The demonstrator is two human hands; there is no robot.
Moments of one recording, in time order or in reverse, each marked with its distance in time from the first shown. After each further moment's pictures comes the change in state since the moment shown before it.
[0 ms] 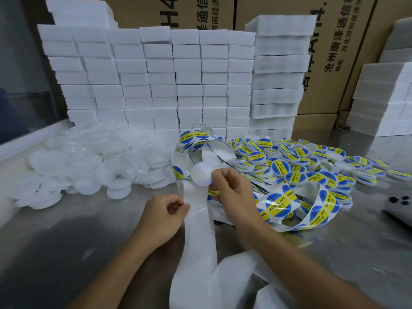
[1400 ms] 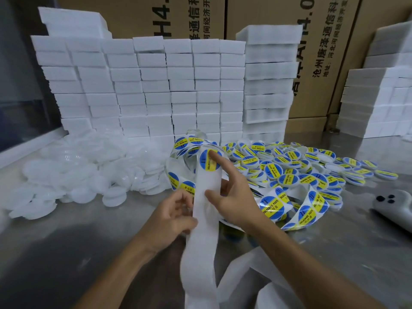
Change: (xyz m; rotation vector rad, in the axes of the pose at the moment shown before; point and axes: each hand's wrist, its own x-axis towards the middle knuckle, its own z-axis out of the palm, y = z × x) left_hand -0.010 0.036 -0.009 -0.554 -0.373 -0.043; right_hand 0.004 -0.007 -0.017 -0.110 -0.229 -0.278
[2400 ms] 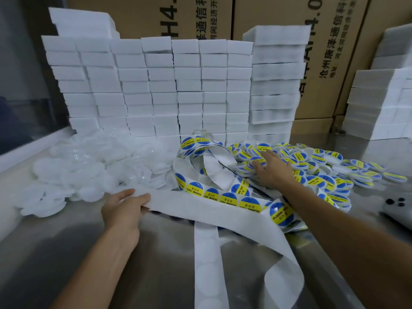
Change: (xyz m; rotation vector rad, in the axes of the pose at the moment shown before) left_hand 0.018 -0.017 -0.066 -0.389 0.985 -0.235; right_hand 0.083 0.068 -0.109 -1.071 0.098 0.429
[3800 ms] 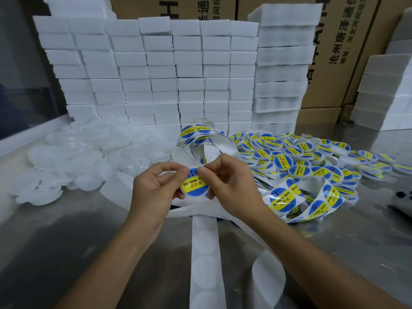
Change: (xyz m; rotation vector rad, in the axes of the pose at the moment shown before) left_hand -0.068 0.010 0.029 0.162 -0.529 0.312; right_hand -0.125 -0.102 0.011 1.025 -0.020 -0.426
